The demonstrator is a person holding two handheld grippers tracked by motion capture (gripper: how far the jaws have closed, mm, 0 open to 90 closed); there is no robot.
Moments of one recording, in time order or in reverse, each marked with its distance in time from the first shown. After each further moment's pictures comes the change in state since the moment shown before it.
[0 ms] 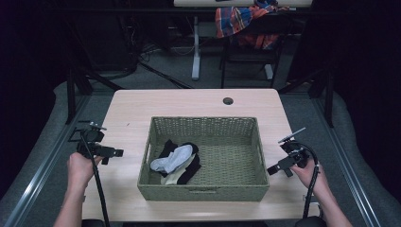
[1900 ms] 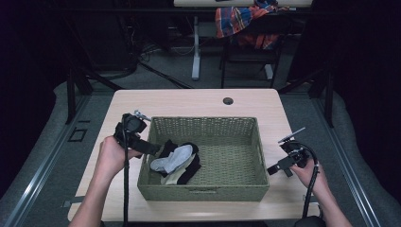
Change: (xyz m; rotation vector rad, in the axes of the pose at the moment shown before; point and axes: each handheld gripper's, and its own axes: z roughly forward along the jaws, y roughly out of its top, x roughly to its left) left arm -0.140 0.044 -0.057 -0.068 -0.080 0.392; right arm 0.002 0.000 0.002 -0.026 -0.003 0.028
